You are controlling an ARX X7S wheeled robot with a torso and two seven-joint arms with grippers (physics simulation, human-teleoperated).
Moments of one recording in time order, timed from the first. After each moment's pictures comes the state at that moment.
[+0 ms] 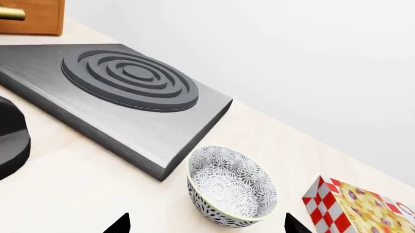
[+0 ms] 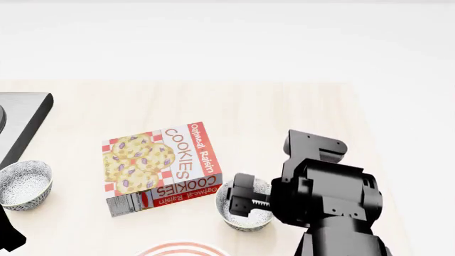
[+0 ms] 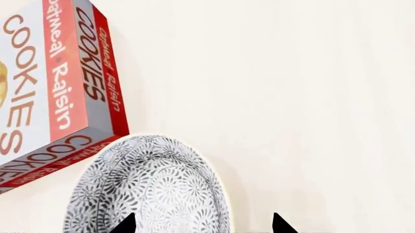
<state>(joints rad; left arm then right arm) -0.20 -0.27 -0.19 -0.12 -0.60 -0.18 -0.19 1.28 0.03 0.17 1.31 0.01 0.91 -0.14</state>
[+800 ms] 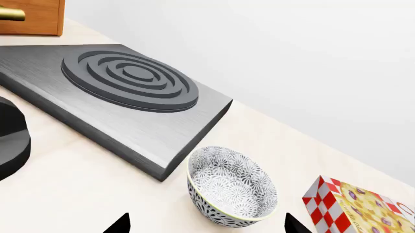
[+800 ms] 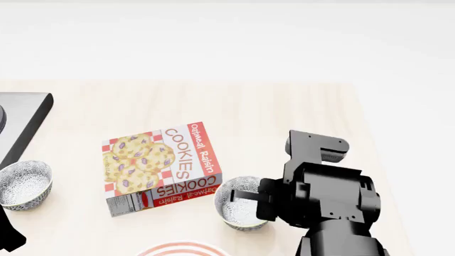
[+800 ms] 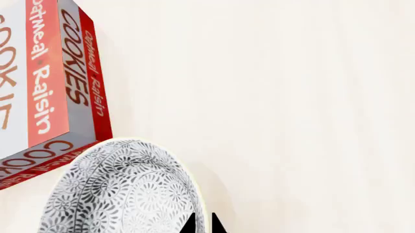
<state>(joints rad) -0.20 -0.28 -0.18 -0.12 -0.61 -0.17 -0.20 1.27 0.03 0.13 1.31 0.00 0.87 -0.12</state>
